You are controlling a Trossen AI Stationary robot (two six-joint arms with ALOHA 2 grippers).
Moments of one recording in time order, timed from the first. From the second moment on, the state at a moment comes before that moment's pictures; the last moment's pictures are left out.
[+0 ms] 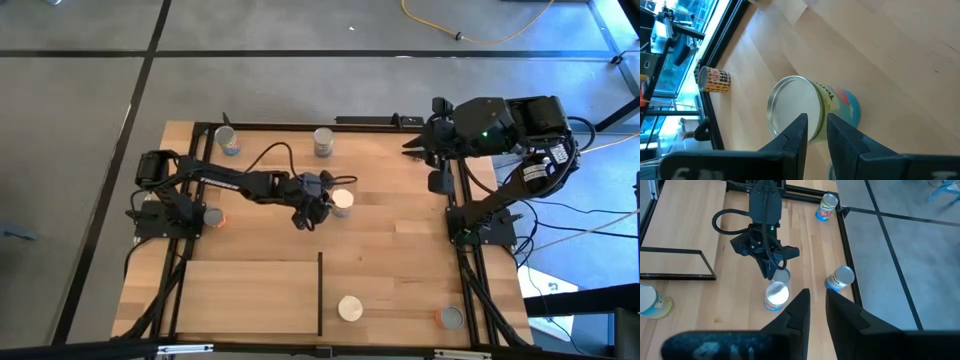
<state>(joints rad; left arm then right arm) 0.04 1.70 1.11 -0.09 -0.11 0.92 0.06 1.49 2.32 -1.57 0.27 -0.10</state>
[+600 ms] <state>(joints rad) 0.04 1.77 1.11 -0.04 -0.09 0.93 0.06 1.49 2.32 -1.57 0.27 -0.11</state>
